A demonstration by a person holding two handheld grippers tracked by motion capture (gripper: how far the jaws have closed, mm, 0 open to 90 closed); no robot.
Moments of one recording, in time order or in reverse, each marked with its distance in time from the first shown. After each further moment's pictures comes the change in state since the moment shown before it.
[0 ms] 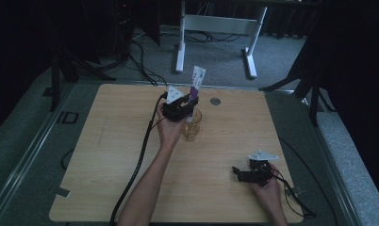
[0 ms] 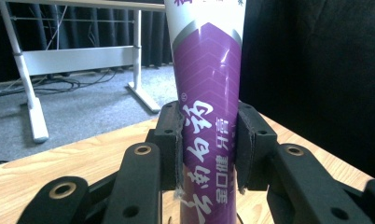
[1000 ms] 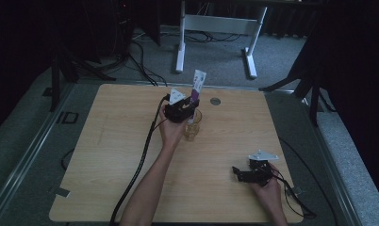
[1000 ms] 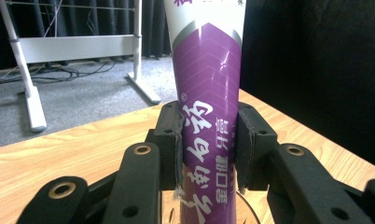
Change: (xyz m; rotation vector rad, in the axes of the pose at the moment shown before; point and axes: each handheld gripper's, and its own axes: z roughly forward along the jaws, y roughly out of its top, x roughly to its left) left arm 0.003 -0.014 0.015 0.033 0.002 -0.014; right arm 0.000 0.000 0.000 0.000 0.000 0.001
